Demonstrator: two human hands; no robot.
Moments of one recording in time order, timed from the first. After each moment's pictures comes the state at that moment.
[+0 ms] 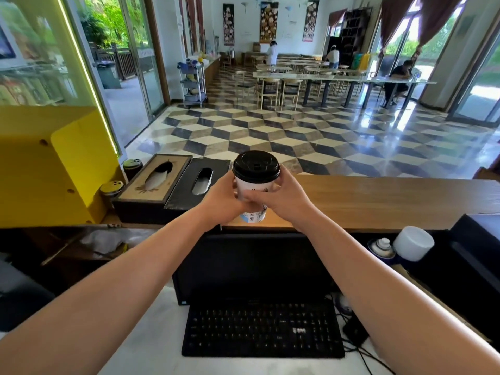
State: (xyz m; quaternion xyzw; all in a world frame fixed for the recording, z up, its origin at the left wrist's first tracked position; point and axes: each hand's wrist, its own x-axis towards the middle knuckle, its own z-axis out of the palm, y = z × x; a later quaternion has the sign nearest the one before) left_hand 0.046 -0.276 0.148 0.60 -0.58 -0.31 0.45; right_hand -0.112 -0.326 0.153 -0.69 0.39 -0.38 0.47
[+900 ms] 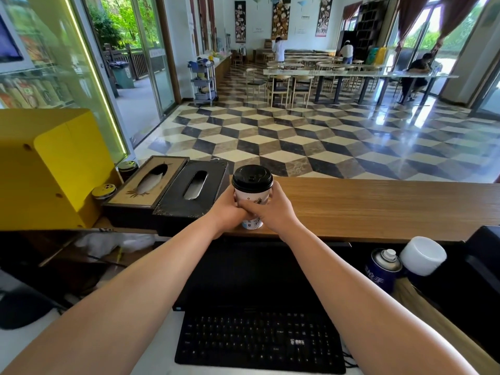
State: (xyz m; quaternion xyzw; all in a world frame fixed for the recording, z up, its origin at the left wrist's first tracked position) left_hand 0.027 -0.314 0.118 0.65 -0.49 -0.37 0.45; right_hand -0.100 -0.373 0.099 -0.68 0.45 -0.36 0.46
